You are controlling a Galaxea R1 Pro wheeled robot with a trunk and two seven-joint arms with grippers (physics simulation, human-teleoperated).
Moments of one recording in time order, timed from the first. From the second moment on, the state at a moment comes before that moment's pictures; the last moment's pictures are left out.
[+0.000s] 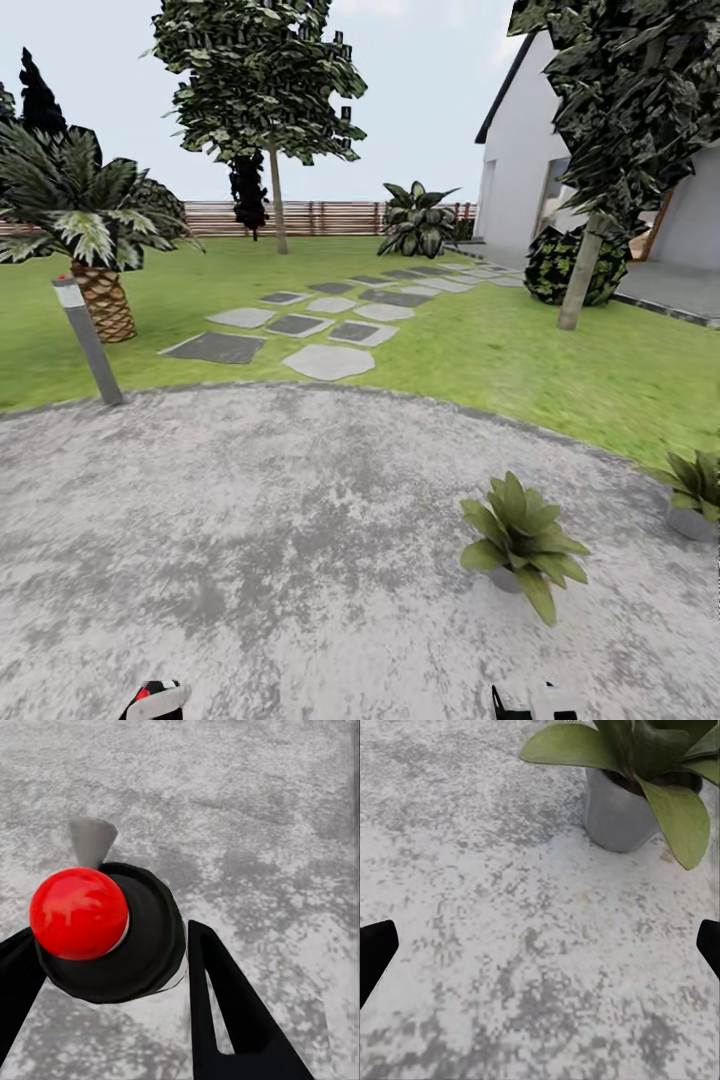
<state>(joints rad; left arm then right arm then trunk) -0.23 0.12 -0.08 -0.30 0.29 -0.61 0.10 -0.34 -0.07 0.00 -0.10 0.09 -0.64 -0.09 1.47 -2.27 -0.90</state>
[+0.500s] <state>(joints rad) -0.23 0.12 -0.08 -0.30 0.29 -0.61 0.10 -0.34 -0.07 0.00 -0.10 0.09 -0.63 -0.09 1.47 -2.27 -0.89</state>
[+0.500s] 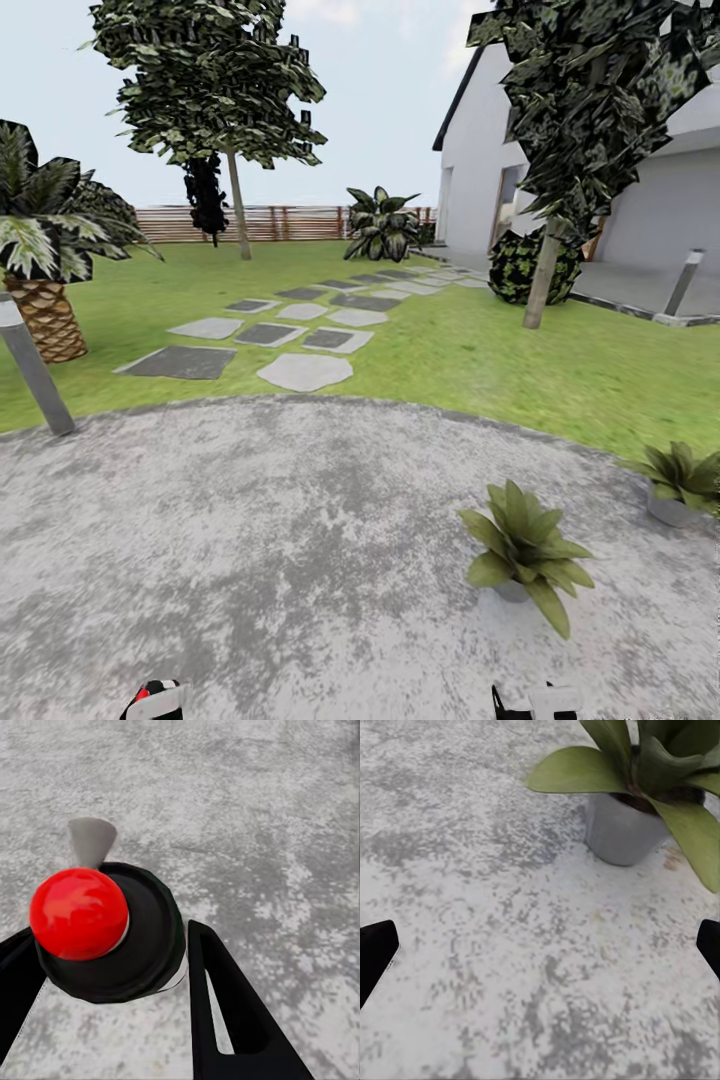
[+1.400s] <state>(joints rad) -0.23 0.12 -0.08 -0.30 0.29 -0.61 0.10 -0.34 -0.07 0.00 -0.10 0.09 -0.64 -0.09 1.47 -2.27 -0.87</state>
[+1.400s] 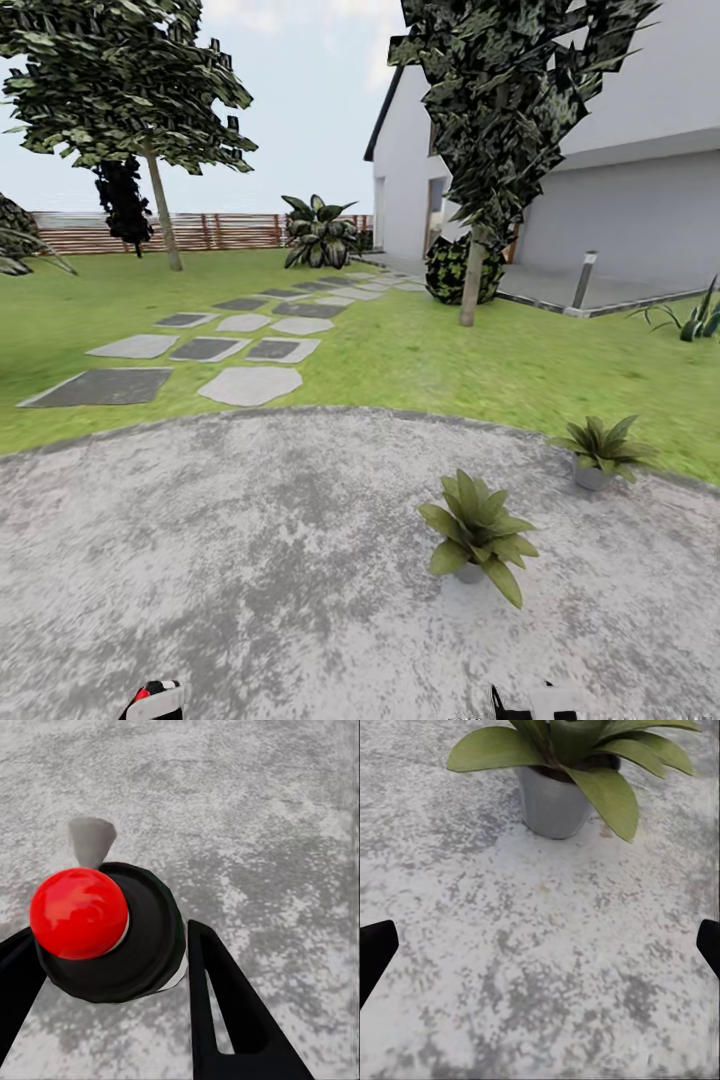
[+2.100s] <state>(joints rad) -0.23 0.12 -0.08 -0.30 0.29 -0.61 0.10 -0.34 -0.07 0.00 -0.10 0.09 -0.63 -0.09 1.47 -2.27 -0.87</state>
